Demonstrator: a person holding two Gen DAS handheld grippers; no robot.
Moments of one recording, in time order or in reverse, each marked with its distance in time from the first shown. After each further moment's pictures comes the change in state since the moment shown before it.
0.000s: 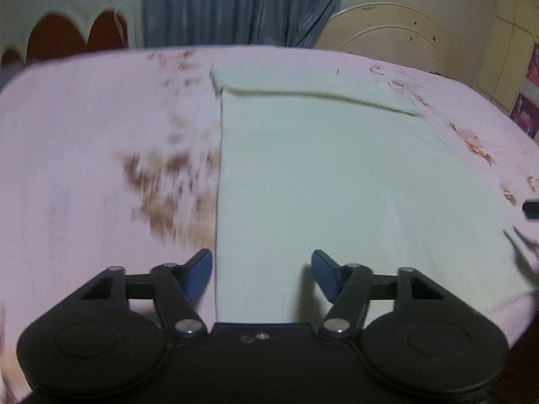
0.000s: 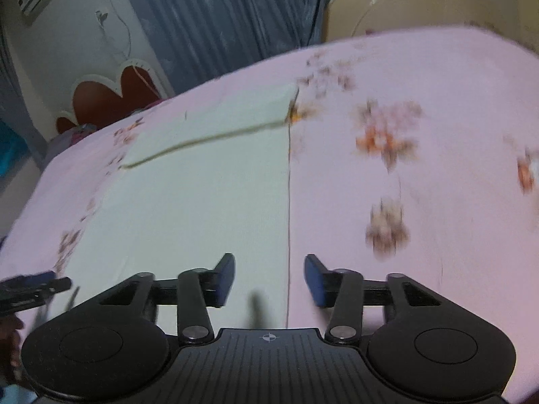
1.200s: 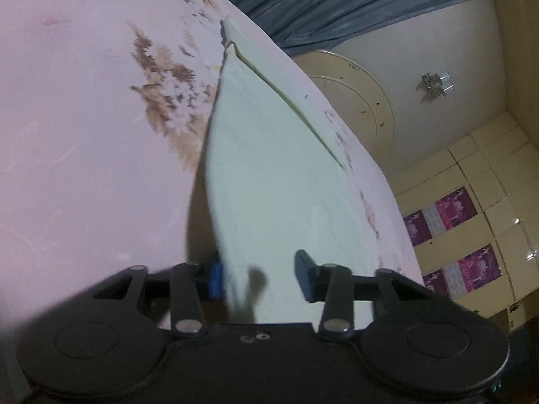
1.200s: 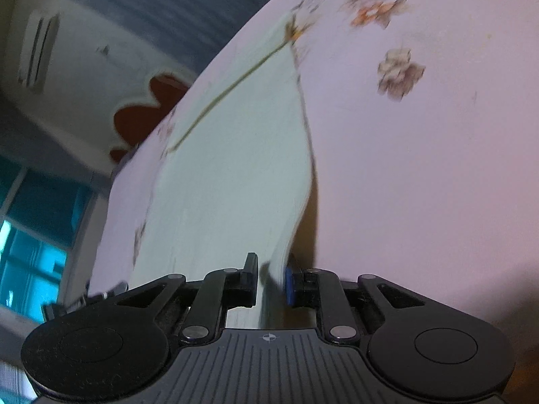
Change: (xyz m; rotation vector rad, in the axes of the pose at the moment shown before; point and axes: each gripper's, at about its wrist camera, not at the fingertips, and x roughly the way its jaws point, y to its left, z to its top) left arm 0.019 0.075 -0.045 -0.514 0.025 -0.513; right arm 0.012 -0.037 -0.048 0.273 0.135 0.314
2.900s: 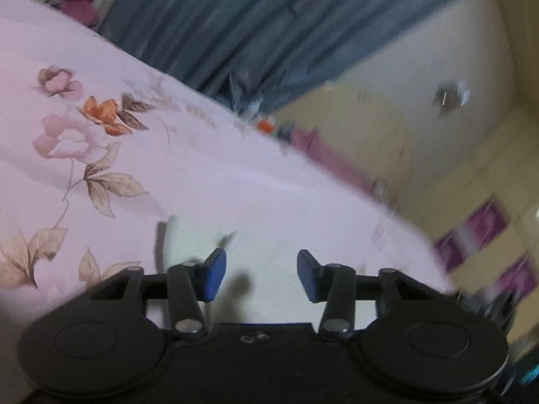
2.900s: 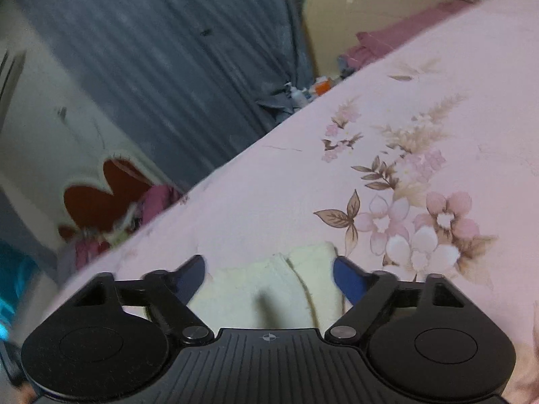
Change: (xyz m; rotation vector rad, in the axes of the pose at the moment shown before) left arm 0.242 -0.013 0.346 0.208 -0.059 0.085; right arm 0.212 0.007 0.375 -0.102 -0.261 -0.203
